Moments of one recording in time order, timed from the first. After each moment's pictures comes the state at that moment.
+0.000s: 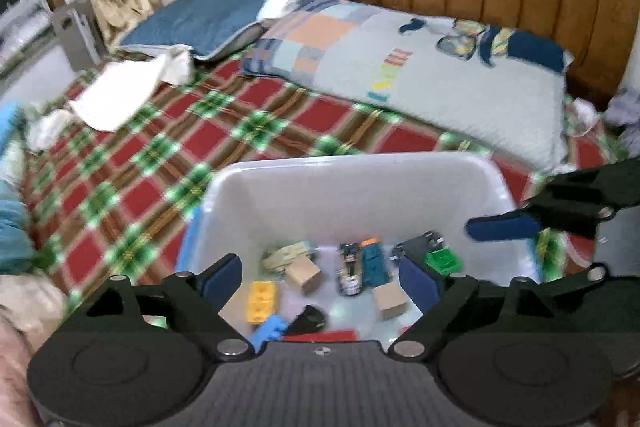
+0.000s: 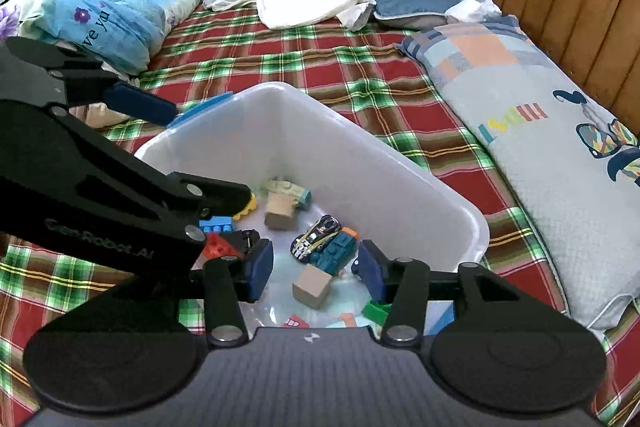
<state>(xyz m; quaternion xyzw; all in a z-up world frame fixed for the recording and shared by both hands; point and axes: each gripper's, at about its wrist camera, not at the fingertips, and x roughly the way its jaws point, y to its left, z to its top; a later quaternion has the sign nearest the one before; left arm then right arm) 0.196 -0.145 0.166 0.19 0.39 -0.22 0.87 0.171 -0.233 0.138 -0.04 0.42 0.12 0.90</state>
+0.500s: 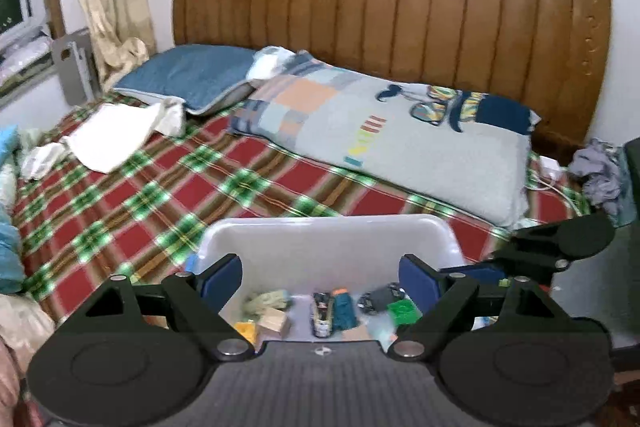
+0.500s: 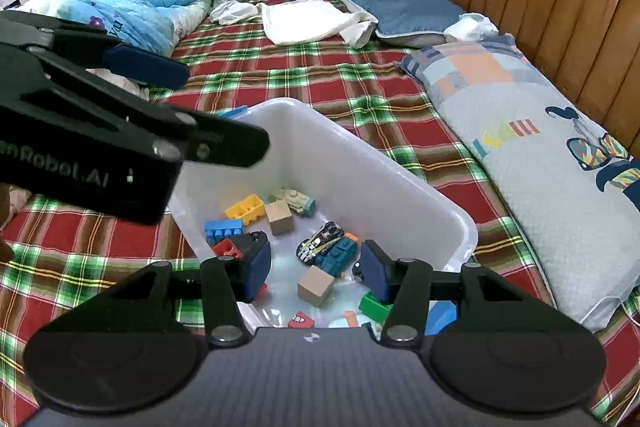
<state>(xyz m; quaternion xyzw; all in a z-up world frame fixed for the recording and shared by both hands) 0.175 -0.135 0.201 0.12 0.34 -0.28 0.89 0.156 -0.233 0.154 -0.05 0.40 0.12 0.91</state>
